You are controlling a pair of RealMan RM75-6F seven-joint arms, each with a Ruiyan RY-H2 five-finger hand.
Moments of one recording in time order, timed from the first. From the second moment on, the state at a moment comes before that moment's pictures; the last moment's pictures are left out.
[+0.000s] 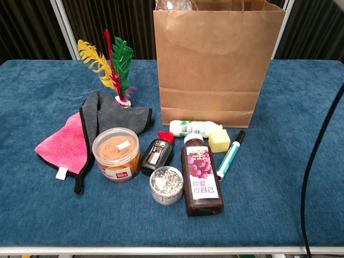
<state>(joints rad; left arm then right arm) -0.15 -1.50 0.00 -0.95 1.62 1.62 -0.47 0.82 -1.60 0.53 -1.76 -1.12 1.31 0.04</state>
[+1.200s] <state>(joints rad) -0.17 -1.49 0.00 -0.97 1.63 1.61 -0.47 0.68 -1.44 0.45 -1.77 -1.33 1.29 0.23</state>
